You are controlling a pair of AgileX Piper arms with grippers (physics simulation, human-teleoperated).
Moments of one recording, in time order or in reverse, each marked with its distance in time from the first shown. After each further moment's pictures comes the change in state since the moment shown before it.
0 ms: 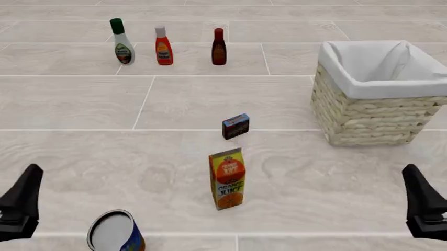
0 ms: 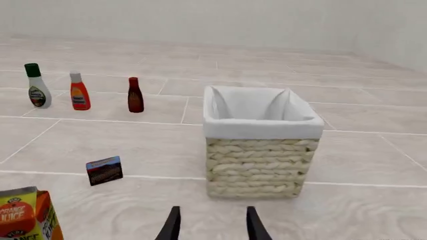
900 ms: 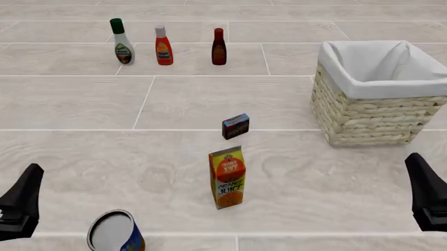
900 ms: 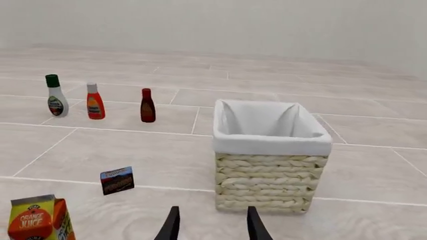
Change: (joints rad) left arm 0.000 0.005 -0.003 -0.001 0.000; right arm 0.048 0.041 -0.075 0.006 0.003
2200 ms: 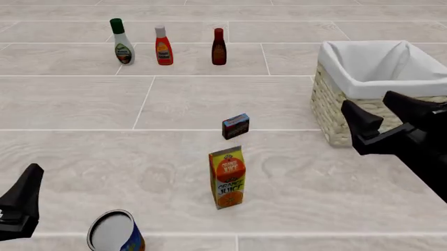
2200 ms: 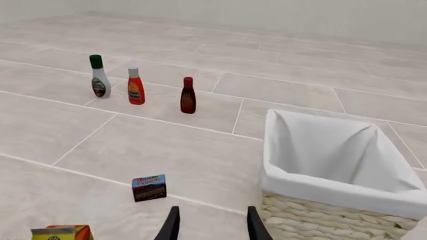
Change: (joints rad) left arm 0.000 0.000 0.000 0.000 0.000; right arm 0.189 0.768 -0.238 -0.403 -0.013
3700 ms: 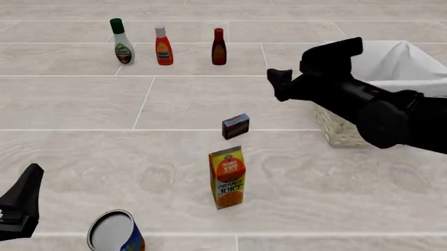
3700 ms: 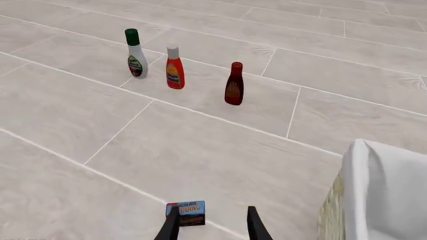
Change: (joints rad) left arm 0.000 0.000 0.000 0.000 0.000; right arm 0.167 0.592 -0.506 0.089 0.031
